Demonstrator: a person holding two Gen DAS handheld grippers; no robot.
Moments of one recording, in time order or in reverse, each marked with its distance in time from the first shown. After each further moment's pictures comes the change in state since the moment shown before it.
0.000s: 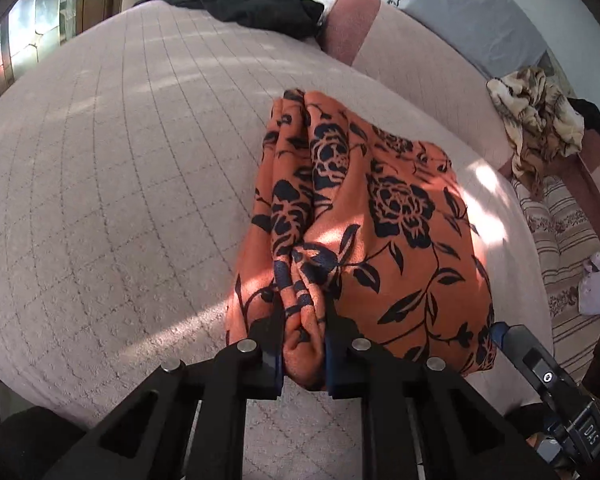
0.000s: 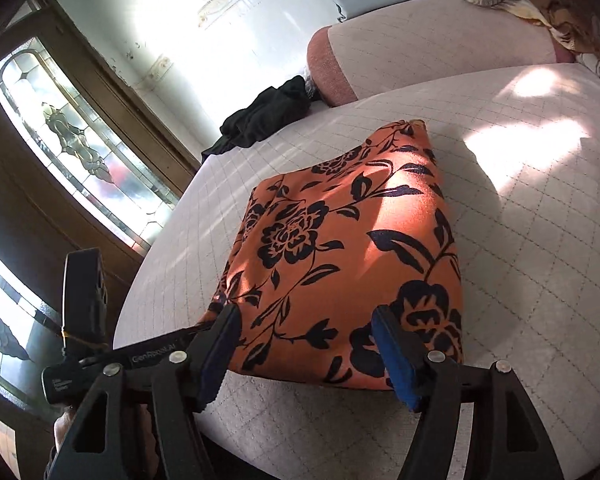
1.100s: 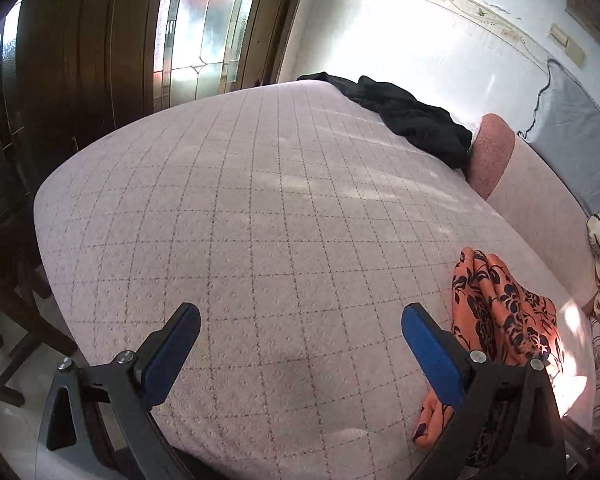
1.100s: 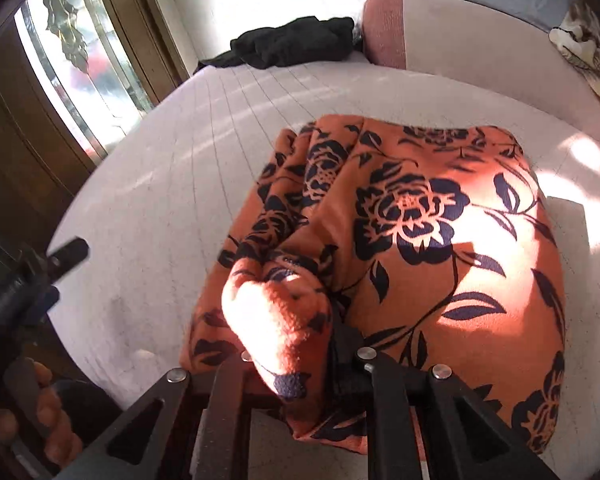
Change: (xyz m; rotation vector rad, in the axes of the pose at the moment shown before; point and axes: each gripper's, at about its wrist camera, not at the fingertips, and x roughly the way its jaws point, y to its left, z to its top) left arm -0.052 0.107 0.004 -0.297 -0.335 0.352; right arm 0.100 0.085 0.014 -0.284 0.193 -0.218
